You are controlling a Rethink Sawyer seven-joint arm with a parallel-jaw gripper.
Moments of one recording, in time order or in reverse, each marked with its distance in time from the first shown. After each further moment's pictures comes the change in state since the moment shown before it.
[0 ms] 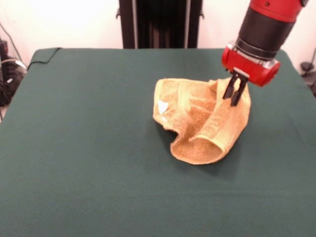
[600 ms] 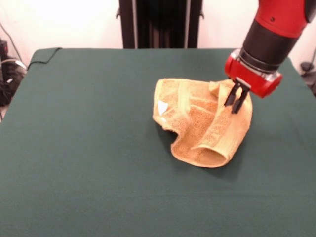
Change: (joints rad) arm 0.033 0.106 -0.064 -0.115 0.092 0.119 0.003
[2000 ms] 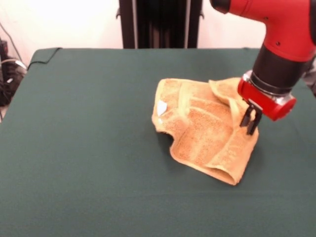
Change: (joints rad) arm -0.007 0.076 0.005 -0.069 0.207 -0.024 0.000
